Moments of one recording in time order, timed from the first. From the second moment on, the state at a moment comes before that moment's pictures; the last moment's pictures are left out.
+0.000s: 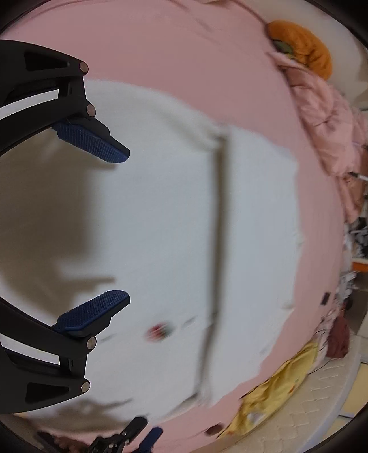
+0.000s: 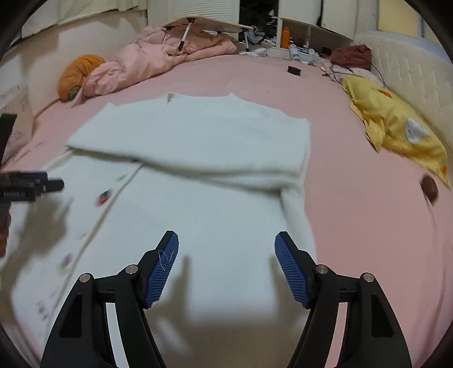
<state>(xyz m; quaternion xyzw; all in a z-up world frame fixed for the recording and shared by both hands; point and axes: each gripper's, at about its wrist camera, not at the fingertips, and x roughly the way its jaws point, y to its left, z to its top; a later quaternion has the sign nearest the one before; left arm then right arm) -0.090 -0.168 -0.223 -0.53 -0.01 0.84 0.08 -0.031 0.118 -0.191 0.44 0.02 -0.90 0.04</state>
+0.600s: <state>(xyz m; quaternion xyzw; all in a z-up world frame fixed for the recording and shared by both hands) 0.016 -0.122 -0.256 -0.55 -0.04 0.84 0.05 0.055 0.089 -0.241 0.43 0.03 -0.90 0.02</state>
